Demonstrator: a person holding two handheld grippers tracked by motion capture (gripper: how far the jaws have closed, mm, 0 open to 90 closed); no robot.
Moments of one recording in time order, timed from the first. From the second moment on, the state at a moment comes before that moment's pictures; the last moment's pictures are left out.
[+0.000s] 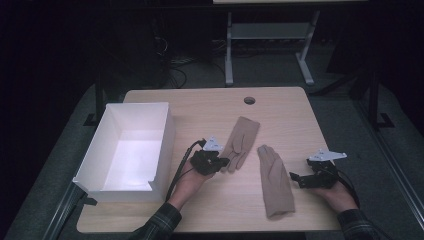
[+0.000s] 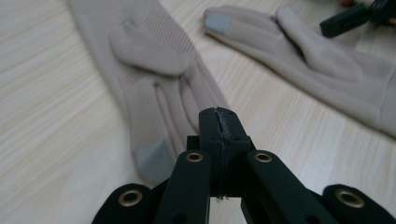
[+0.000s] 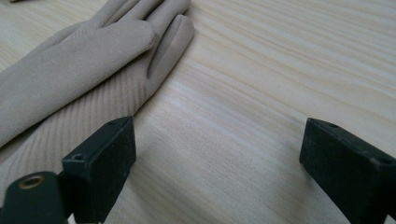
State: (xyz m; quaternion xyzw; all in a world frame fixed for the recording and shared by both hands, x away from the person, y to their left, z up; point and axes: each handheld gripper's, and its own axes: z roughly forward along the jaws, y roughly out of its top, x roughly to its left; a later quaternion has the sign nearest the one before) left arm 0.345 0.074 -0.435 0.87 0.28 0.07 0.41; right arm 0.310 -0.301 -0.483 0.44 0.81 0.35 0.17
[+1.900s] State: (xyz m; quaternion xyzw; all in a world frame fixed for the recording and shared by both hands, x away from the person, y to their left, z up) left arm 0.368 0.076 -0.457 0.89 0.30 0.06 0.34; right arm 0.310 -0.301 -0.483 0.44 0.81 0.35 0.17
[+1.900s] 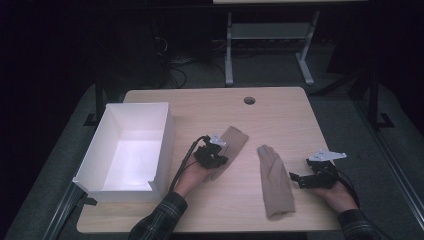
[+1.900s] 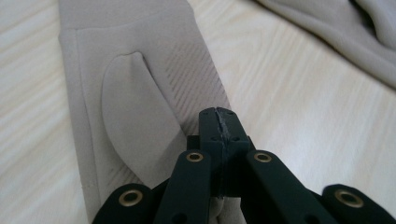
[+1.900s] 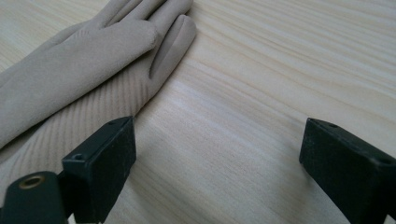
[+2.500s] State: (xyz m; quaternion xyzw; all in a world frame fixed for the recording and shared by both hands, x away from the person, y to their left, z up) left arm 0.363 0.085 -0.442 0.88 0.31 0.06 0.35; right arm 0.310 -0.300 -0.483 0.44 0.81 0.35 0.17
